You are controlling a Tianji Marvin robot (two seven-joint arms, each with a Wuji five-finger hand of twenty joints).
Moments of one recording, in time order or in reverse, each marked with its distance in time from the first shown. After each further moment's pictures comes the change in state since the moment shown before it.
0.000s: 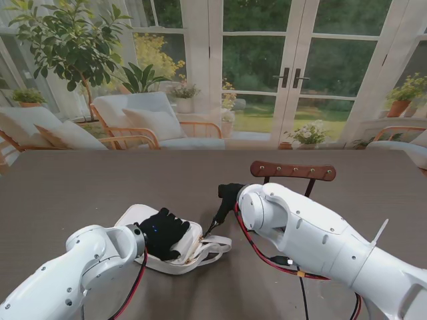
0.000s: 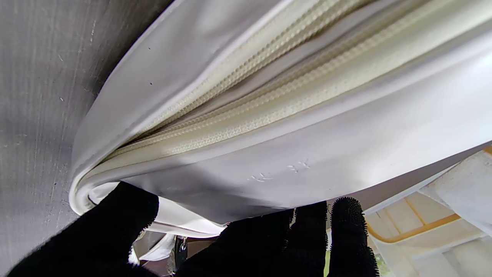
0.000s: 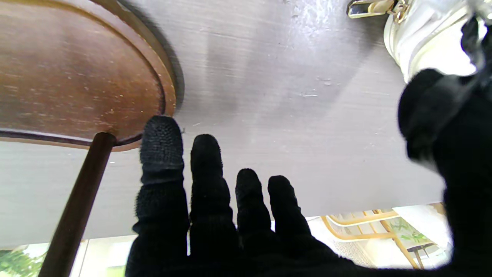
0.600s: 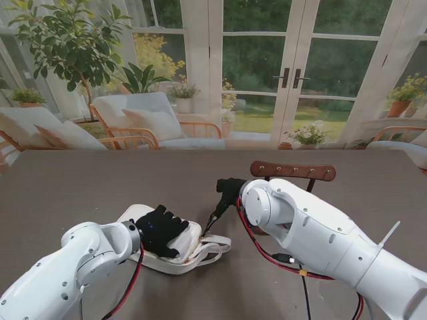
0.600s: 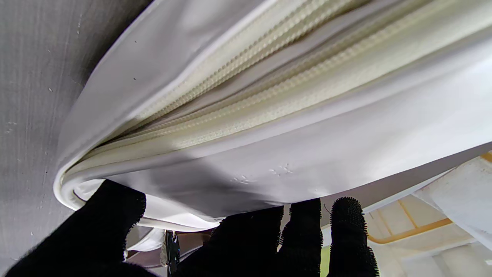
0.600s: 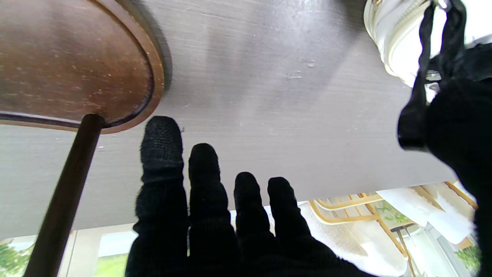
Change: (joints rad) left arm -0.005 -0.001 -0.032 0.026 -0.048 -0.019 0.024; right arm -0.032 0.014 0.079 -0.041 -0.012 -0.050 0.016; left_hand -0.005 -0.004 -0.125 -0.001 0.001 -0.085 0.021 0.011 0.000 -0.098 0.006 0.007 0.001 -0.023 0.001 0.000 0.000 -0.001 0.000 0.000; right_hand -0.134 -0.020 0.060 -0.032 -0.010 0.005 -0.010 -0.010 -0.027 0.016 -0.012 -0.015 -0.050 0.020 -0.036 -0.032 -0.001 0.000 -0.076 -0.015
